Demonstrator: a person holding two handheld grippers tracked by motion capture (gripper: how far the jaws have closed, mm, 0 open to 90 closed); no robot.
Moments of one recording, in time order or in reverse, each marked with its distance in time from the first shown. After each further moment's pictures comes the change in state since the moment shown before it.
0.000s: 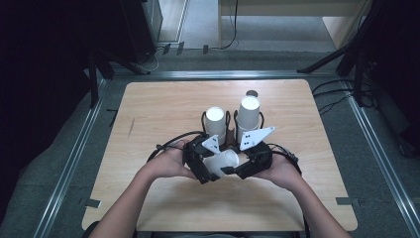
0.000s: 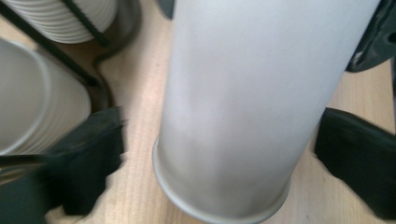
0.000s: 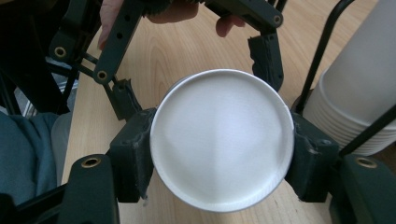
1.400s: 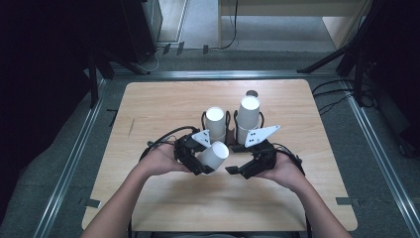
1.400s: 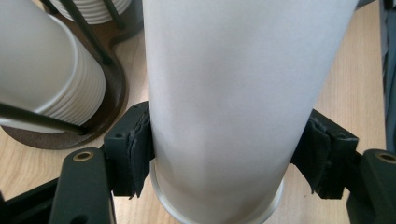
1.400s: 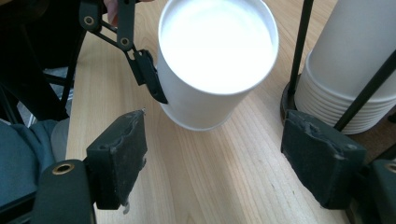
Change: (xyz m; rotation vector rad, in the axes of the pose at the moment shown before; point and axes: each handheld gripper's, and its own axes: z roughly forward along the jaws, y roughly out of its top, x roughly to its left) left arm 0.015 -0.009 -0.012 0.027 -0.033 -0.027; right arm -0.008 -0.009 -0.004 -0.004 -0.011 0.079
